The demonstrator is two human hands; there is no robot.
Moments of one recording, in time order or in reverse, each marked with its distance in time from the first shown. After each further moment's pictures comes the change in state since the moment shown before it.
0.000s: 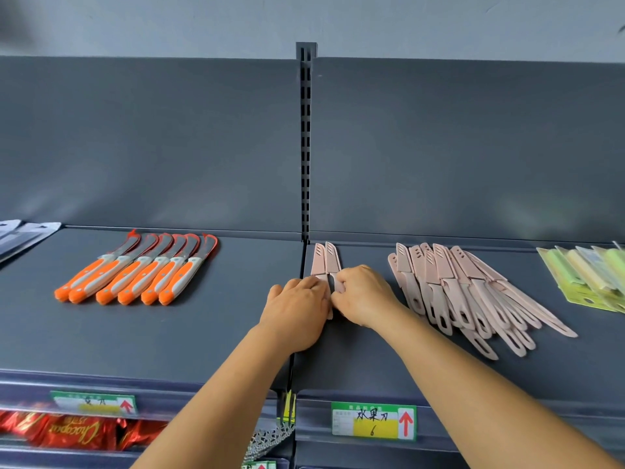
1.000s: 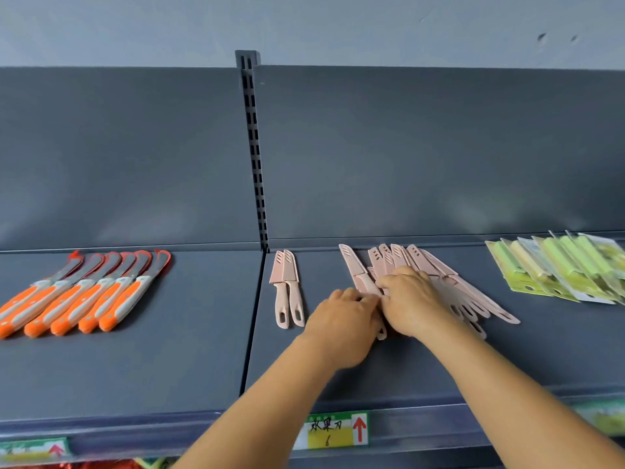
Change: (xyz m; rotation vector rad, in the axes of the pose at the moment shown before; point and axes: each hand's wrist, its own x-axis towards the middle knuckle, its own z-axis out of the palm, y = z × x) left_hand 0.024 0.106 0.008 -0.104 -0.088 0.263; right_hand -0.024 0.105 -0.042 -0.196 0.070 0.166
